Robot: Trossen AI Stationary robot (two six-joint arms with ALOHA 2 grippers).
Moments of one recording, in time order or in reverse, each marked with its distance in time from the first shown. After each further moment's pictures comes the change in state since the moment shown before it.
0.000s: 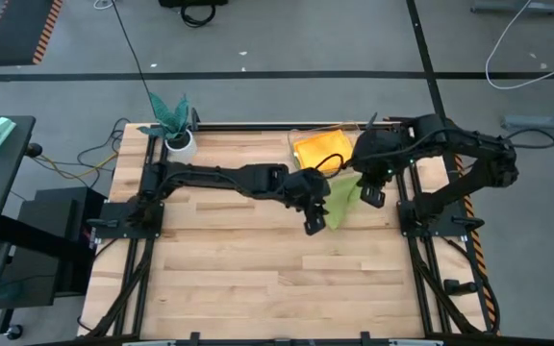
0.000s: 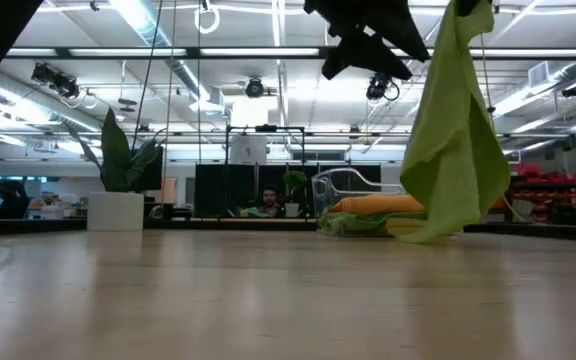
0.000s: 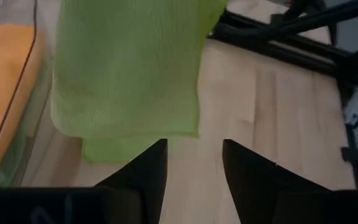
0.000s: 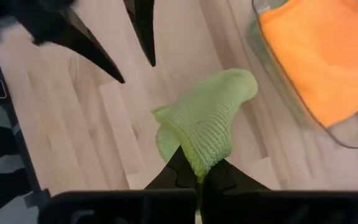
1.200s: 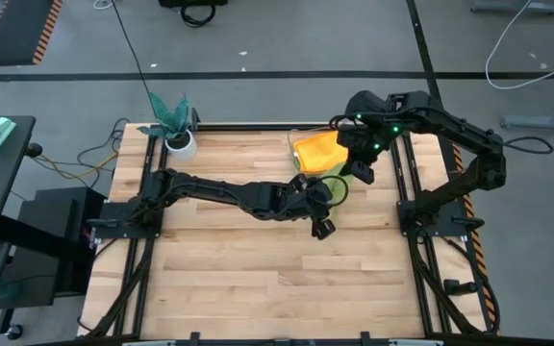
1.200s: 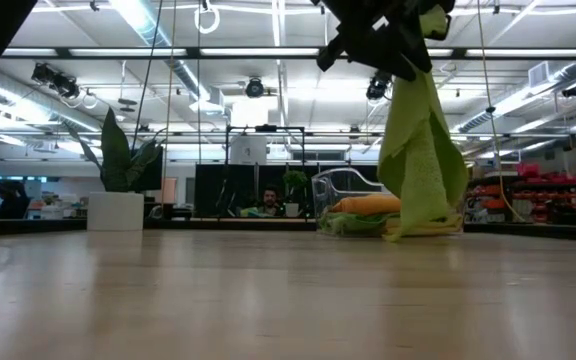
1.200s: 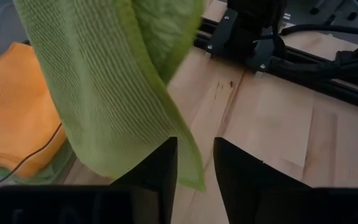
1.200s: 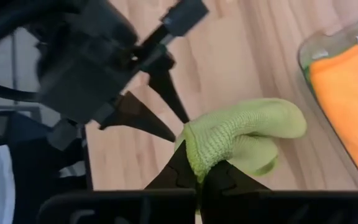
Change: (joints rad) left arm -0.088 0.041 0.000 0.073 -0.380 -0.107; right arm -0.320 0.082 0.038 0.124 -0.423 -0.280
